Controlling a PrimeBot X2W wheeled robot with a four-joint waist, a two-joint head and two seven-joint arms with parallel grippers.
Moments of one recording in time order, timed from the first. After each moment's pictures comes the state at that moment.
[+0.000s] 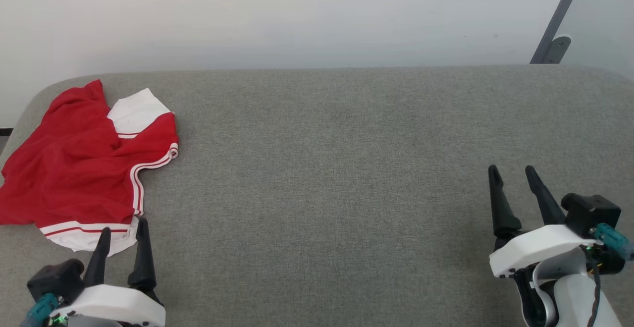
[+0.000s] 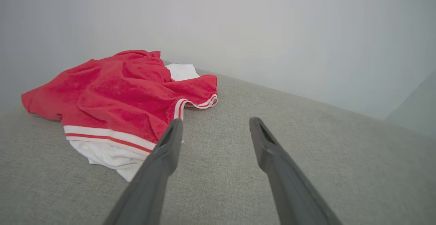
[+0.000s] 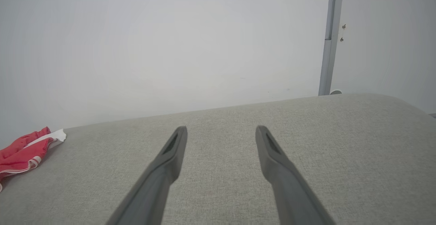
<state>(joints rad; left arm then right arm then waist) -0.02 0.15 0.09 0.24 -0.40 -0.09 -0.17 -0.19 -0.10 -0.03 0.33 0.31 0.13 -0.17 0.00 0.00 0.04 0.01</state>
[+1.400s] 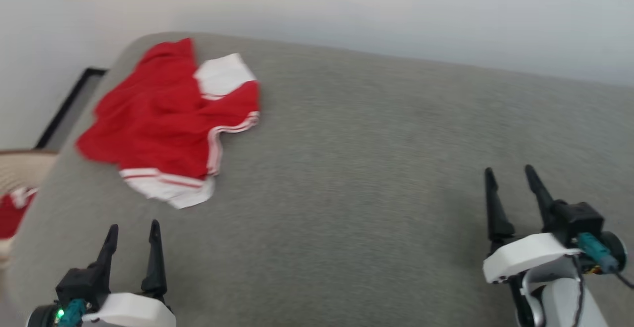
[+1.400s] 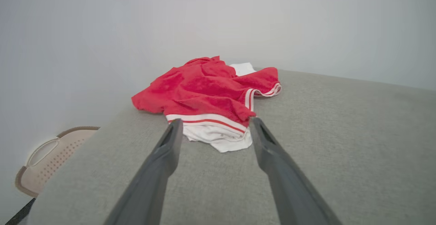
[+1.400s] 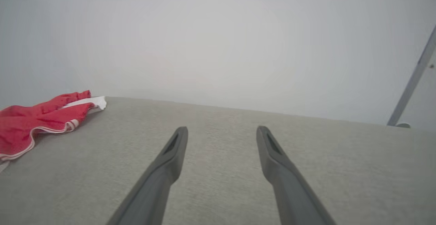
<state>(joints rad) -0.02 0.10 0.14 0.24 -0.12 -0.12 -0.25 -0.18 -0.05 -0.08 0.33 0.10 0.13 -0.25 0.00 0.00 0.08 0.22</state>
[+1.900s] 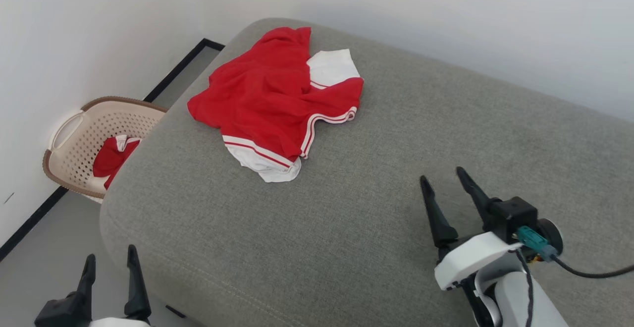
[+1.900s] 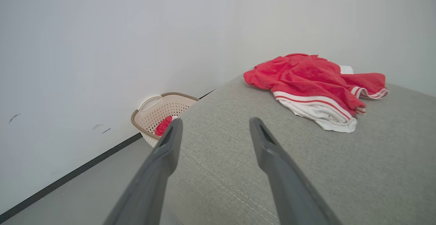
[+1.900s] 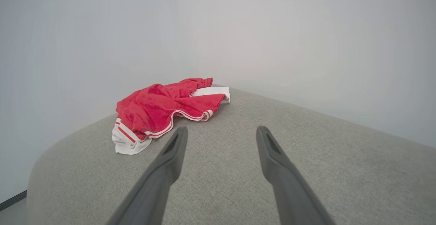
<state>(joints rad) 0.07 0.06 0.20 0.20 -0.14 -0.08 -0.26 -0.24 -0.05 0.13 0.43 0.15 0.13 -0.26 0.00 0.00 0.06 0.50</state>
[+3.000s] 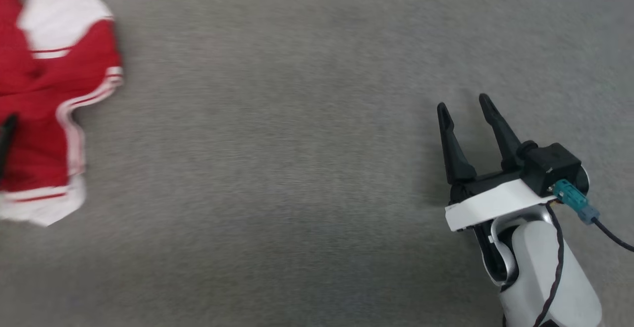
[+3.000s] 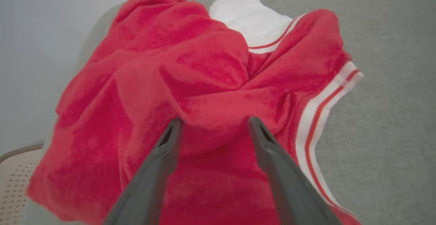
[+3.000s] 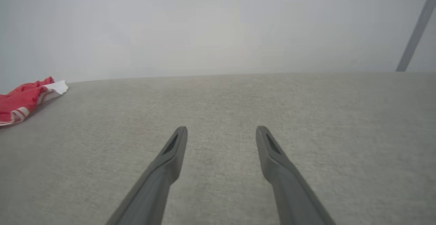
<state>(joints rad) -0.57 0.88 -0.44 0.59 -0.94 -0.13 0.01 -0.36 -0.05 0.11 0.28 0.20 0.13 -0.26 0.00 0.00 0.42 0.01</state>
